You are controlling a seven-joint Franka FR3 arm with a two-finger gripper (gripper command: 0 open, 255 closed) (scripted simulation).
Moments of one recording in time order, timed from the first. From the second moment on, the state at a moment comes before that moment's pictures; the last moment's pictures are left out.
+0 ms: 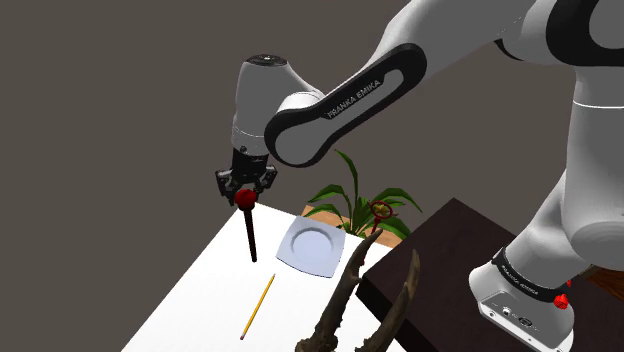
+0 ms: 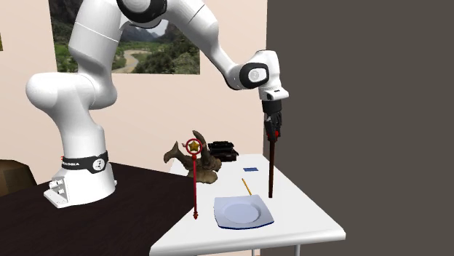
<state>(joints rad) 0.25 0.46 0.44 -1.87 -0.18 2.48 0.93</state>
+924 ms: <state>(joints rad) 0.24 0.42 0.46 -1.85 -0.16 2.43 0.92</state>
